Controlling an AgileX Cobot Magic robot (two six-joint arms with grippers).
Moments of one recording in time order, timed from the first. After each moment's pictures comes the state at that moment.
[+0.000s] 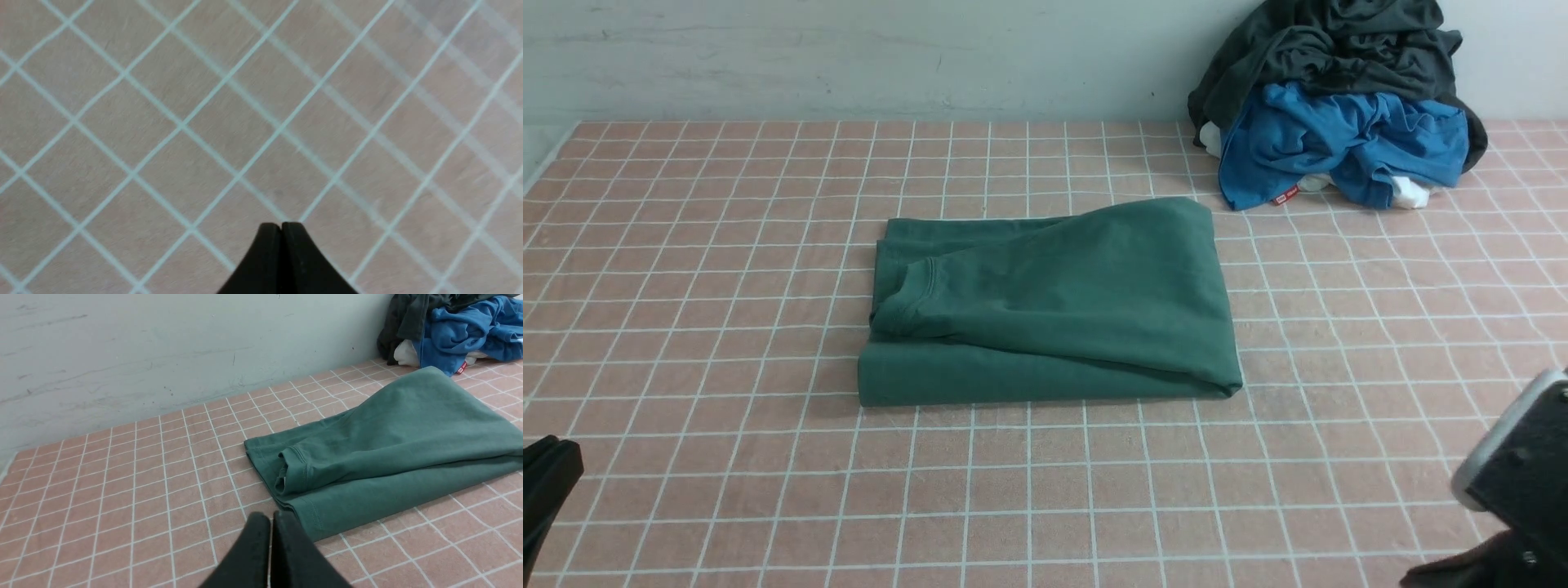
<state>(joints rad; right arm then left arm) 0.53 0.82 -0.45 -0.07 0.67 -0.14 -0.05 0.19 -0.29 -0.50 0.36 0.63</state>
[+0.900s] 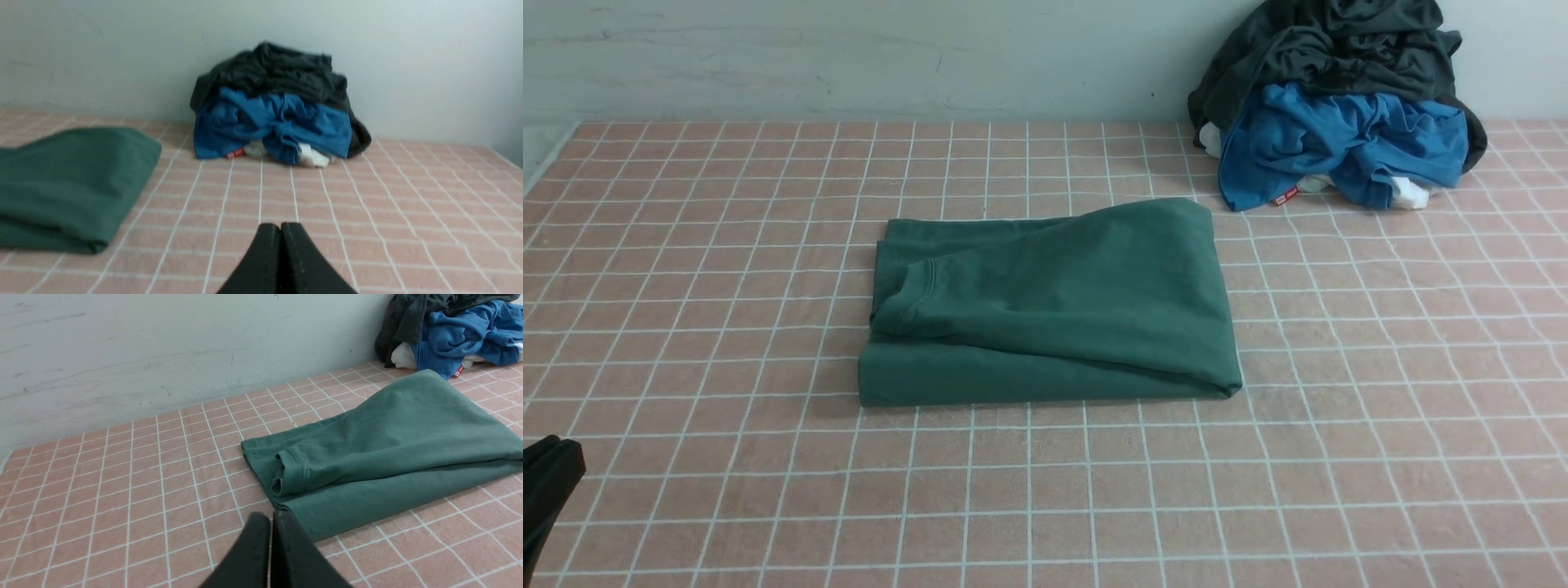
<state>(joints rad) -0.02 -0.01 0.03 -0.02 0.21 -0.01 -0.05 0.19 -0.29 -0.51 0.36 0.63</state>
